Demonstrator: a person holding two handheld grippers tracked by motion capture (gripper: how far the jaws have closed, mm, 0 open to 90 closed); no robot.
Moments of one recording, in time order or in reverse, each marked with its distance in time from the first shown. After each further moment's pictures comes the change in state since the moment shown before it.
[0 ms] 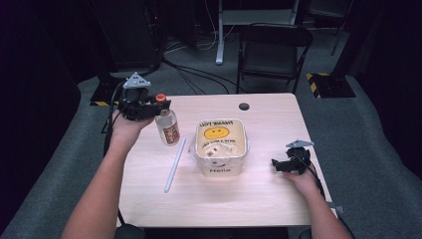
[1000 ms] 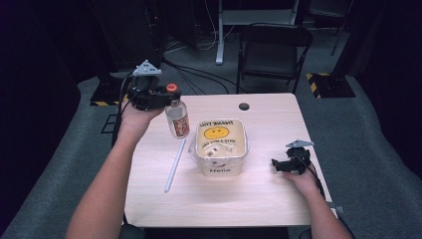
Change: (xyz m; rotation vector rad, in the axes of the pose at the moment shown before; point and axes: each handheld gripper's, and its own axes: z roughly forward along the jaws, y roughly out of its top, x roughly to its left) left arm -0.017 0.036 0.005 -0.028 -0.044 0.034; right arm 0.000 0.000 0.000 0.000 0.001 -0.001
